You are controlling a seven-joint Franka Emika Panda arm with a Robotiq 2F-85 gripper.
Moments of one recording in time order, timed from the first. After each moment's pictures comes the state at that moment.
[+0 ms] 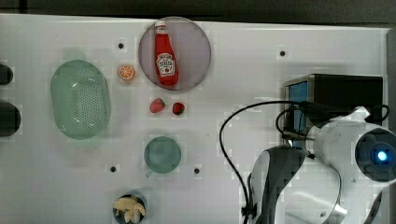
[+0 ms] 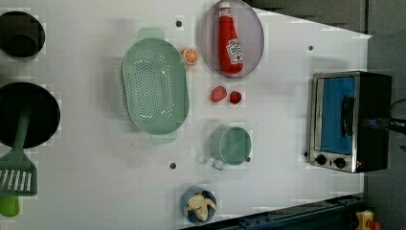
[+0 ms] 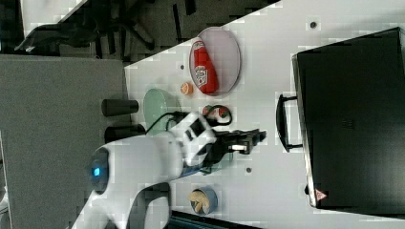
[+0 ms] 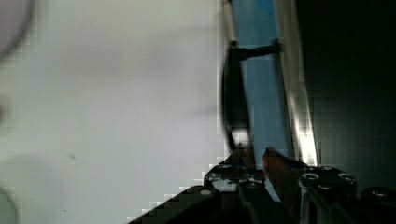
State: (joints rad) arm -0.02 -0.06 -0.45 -2.22 -0.12 0.65 -0.97
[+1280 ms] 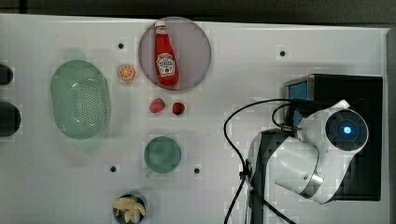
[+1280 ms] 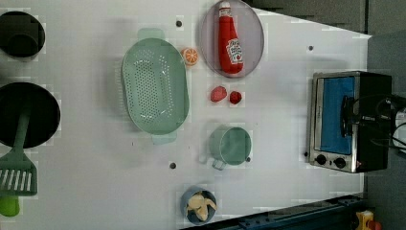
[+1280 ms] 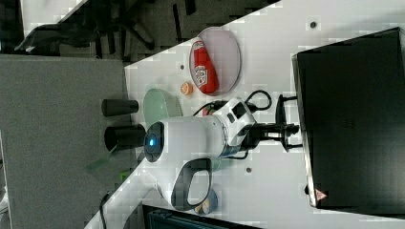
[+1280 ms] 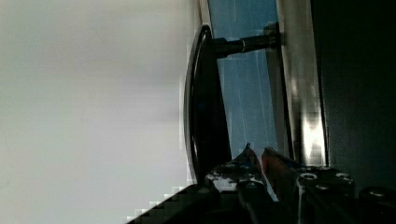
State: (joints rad) arm -0.02 0.16 -0.47 -2.22 -0.13 0.83 -1.00
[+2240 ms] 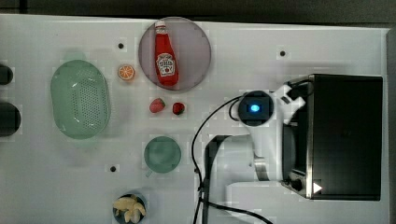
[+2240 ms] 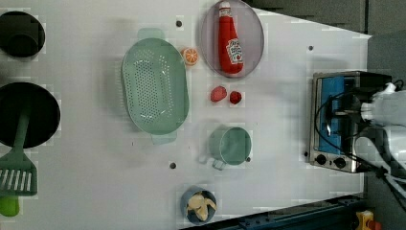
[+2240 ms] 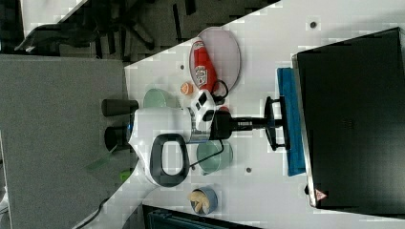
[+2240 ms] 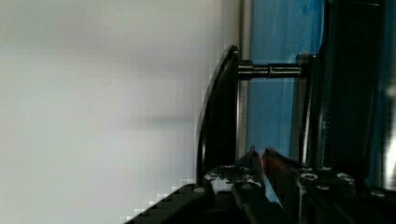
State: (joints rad) arm 0.04 0.20 -0.32 -2.26 -0.54 0.82 -0.63
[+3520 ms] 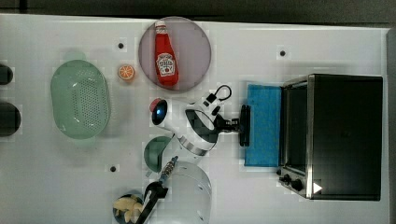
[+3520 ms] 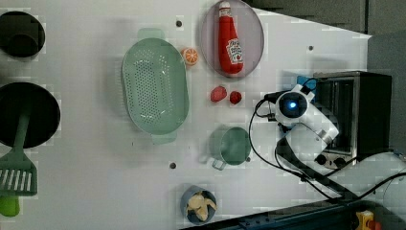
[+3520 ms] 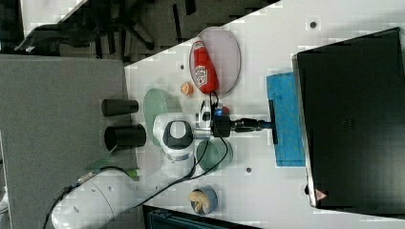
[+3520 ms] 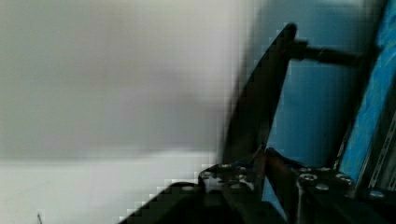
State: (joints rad) arm 0.30 0.59 -0.27 -2.19 -0.87 0.78 -0.09
